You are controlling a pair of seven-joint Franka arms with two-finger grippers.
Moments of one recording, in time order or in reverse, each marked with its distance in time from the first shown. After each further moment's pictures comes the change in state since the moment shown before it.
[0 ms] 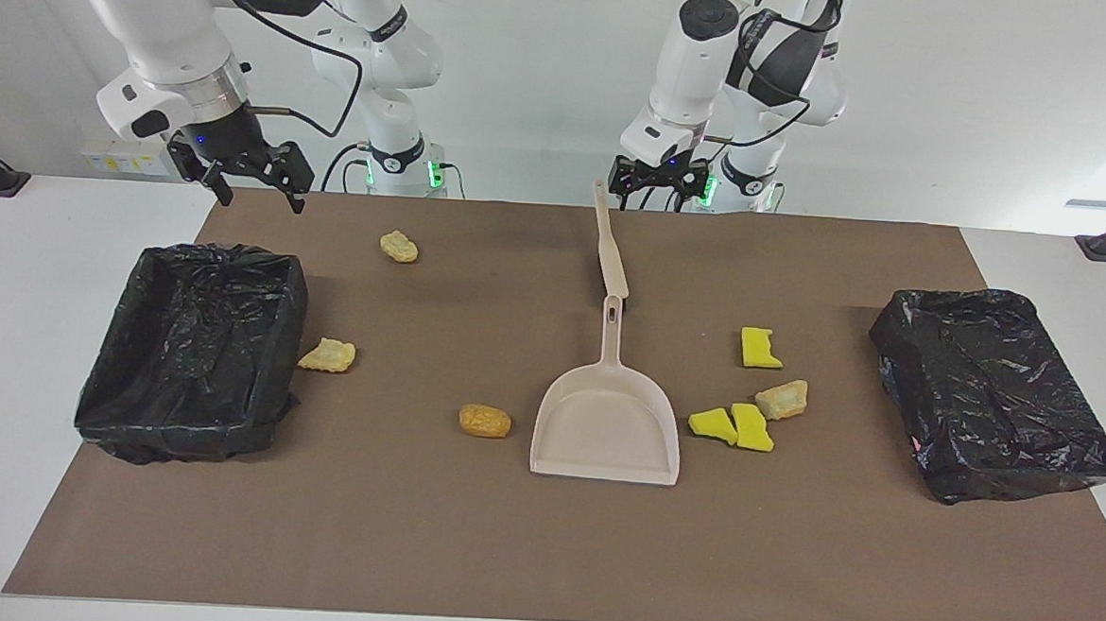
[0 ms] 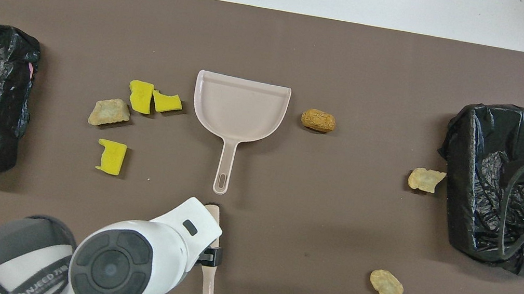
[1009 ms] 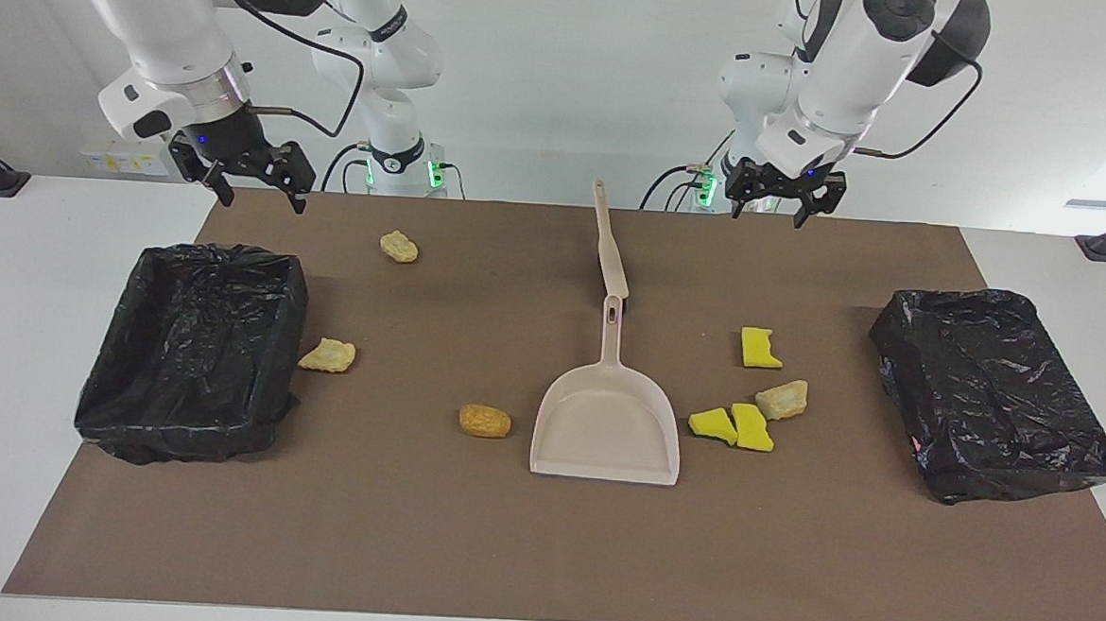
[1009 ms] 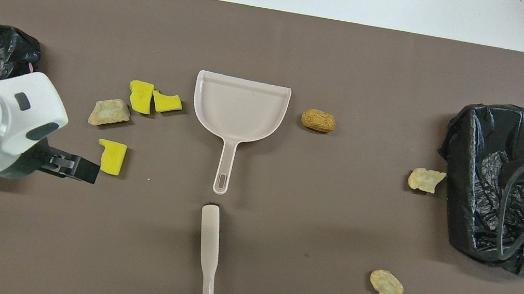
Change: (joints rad) left arm 0.486 0.026 0.003 0.428 0.017 -0.451 0.575; right arm 0.002 0.000 0.001 0.000 0.000 -0.004 0.000
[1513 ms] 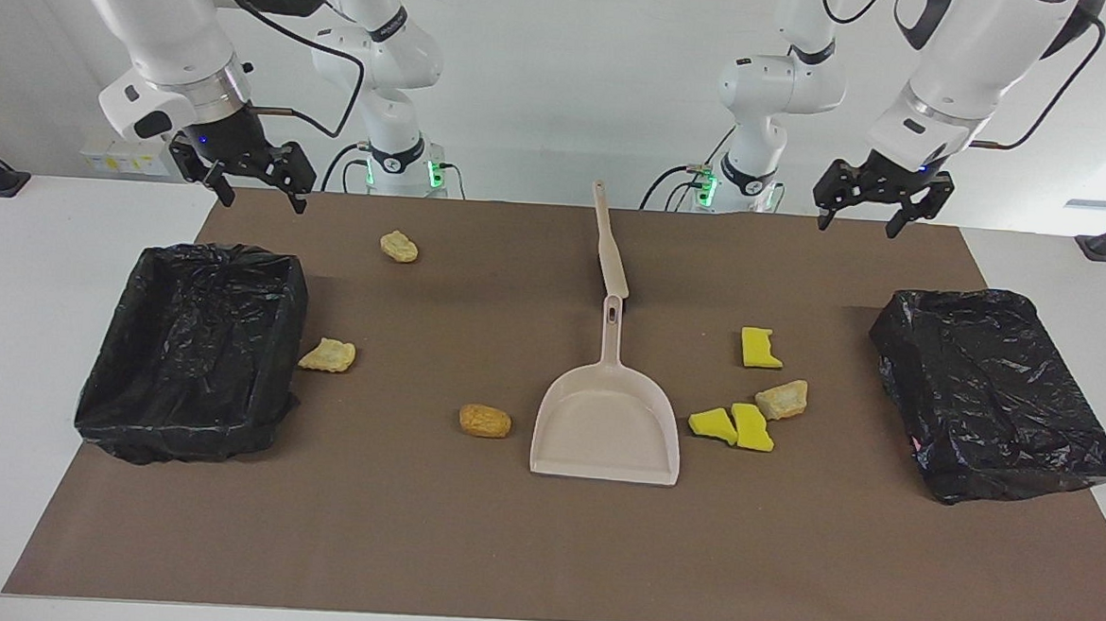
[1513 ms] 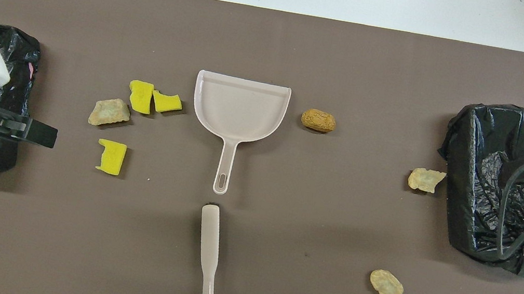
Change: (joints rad) left arm 0.195 0.054 0.003 0.177 0.060 -0.062 0.205; right arm 0.001 0.000 0.002 0.000 0.000 0.000 0.000
